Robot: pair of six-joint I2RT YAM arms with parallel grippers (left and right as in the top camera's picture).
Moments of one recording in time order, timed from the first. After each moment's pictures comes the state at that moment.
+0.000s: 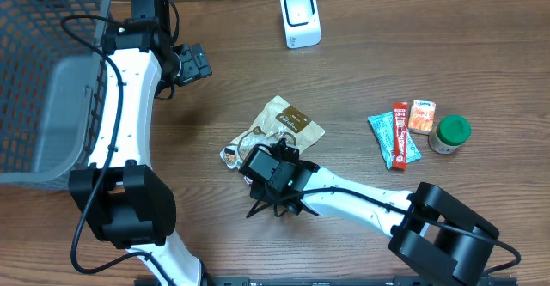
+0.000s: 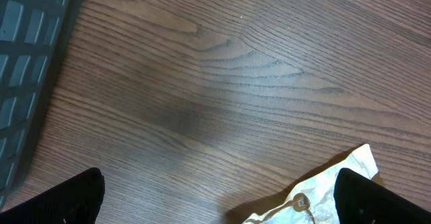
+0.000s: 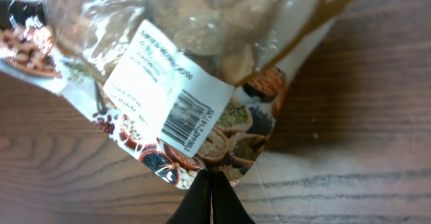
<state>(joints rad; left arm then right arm) 0.06 1.91 1.80 -1.15 -0.05 -0.35 1.04 1.90 1.19 -0.45 -0.01 1.24</state>
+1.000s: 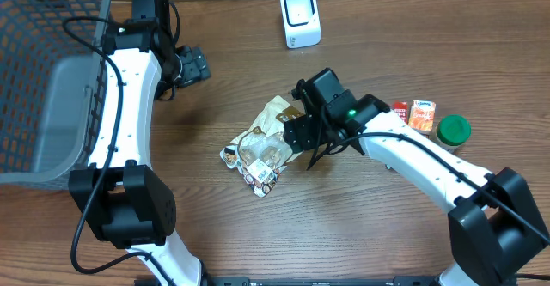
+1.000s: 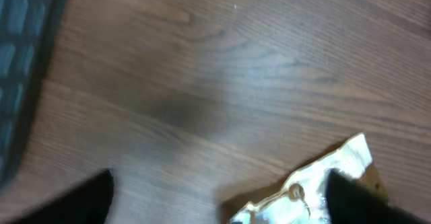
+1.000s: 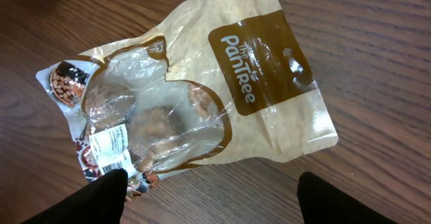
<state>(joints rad) 0.06 1.91 1.80 -1.19 -0.01 -0.35 0.64 1.79 1.30 -0.62 -0.20 0.27</state>
